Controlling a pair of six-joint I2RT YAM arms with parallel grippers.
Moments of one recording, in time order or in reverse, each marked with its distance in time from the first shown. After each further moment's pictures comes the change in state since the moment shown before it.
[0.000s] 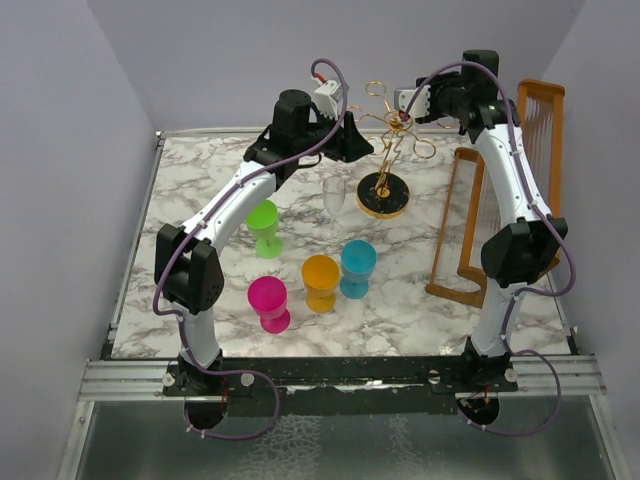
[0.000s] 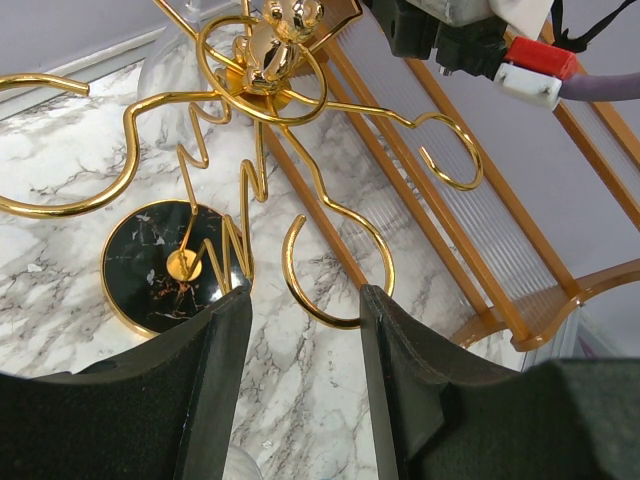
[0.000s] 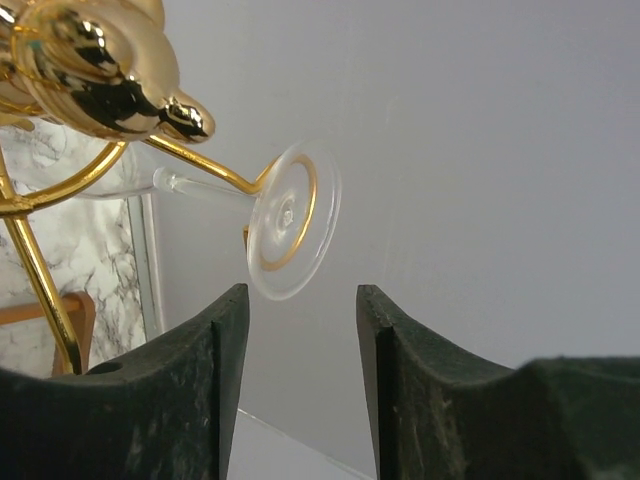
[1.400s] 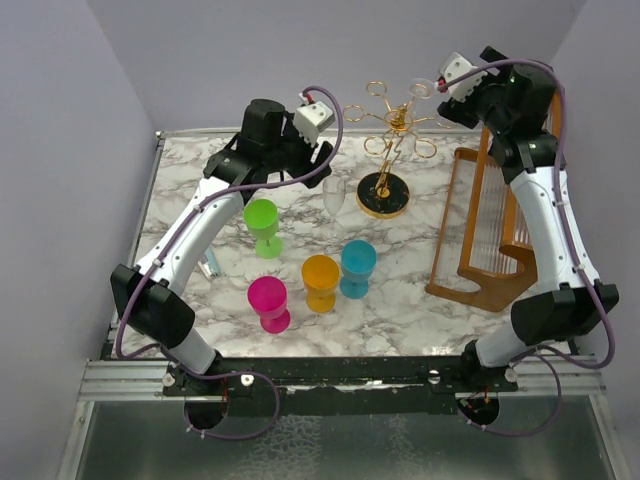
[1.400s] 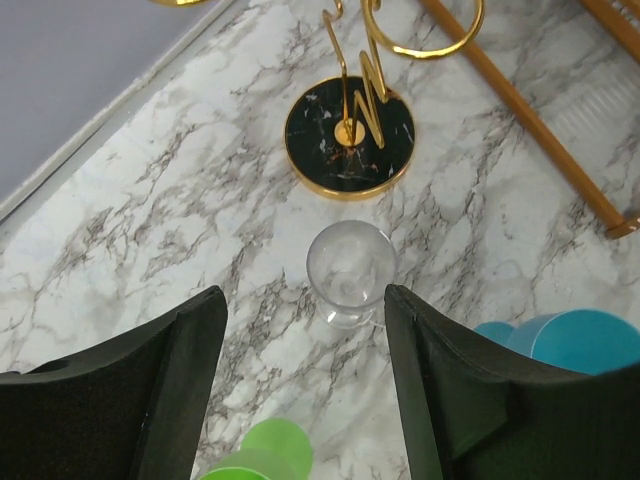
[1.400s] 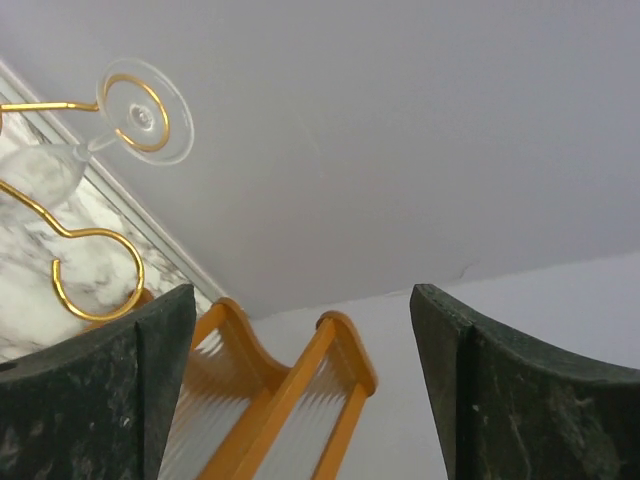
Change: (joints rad) left arm 0.024 -0.276 -0.107 -0.384 -0.195 0.548; right arm -0.021 -0.423 -0.394 0.291 0.210 0.513
